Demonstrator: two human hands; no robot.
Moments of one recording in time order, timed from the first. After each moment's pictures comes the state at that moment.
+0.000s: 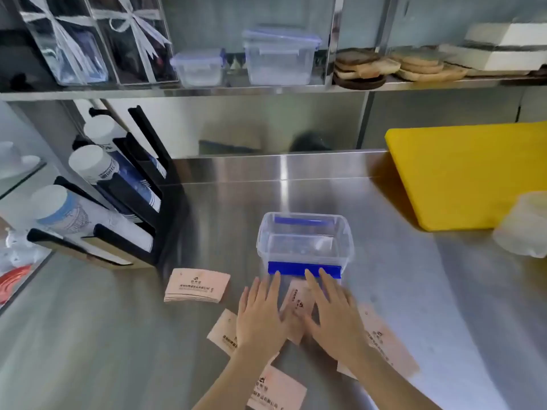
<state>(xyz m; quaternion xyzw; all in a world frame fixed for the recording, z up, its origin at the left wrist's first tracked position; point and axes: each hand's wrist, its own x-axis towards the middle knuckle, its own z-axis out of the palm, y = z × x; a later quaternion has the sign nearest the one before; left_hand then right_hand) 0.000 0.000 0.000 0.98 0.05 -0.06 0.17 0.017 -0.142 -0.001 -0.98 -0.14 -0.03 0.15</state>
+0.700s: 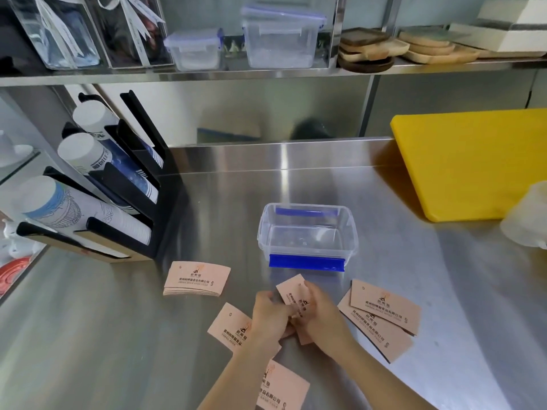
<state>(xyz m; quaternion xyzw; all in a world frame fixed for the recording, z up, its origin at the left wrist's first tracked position) 0.009 -0.015 0.002 0.64 0.34 -0.14 0.68 0.014 -0.122 -0.016 -0.86 0.01 0.18 0.47</state>
